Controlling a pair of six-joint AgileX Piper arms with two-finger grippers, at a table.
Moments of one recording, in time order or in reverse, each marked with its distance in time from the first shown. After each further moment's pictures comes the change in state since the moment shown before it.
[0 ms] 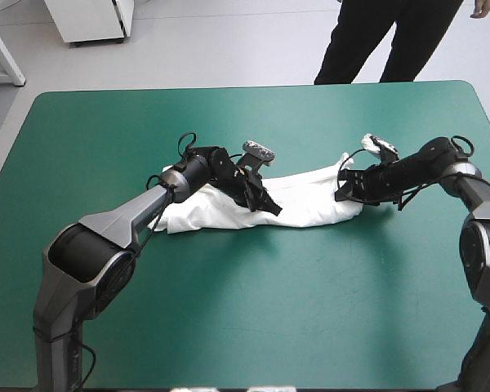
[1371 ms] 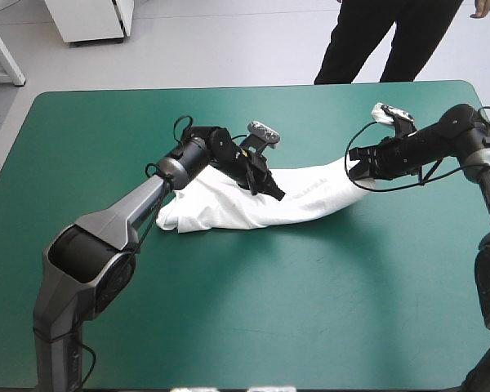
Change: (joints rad) left arm -0.001 -0.006 -0.194 0.044 0.145 -0.006; right arm -0.012 -0.179 -0.164 -0.121 0.152 0.086
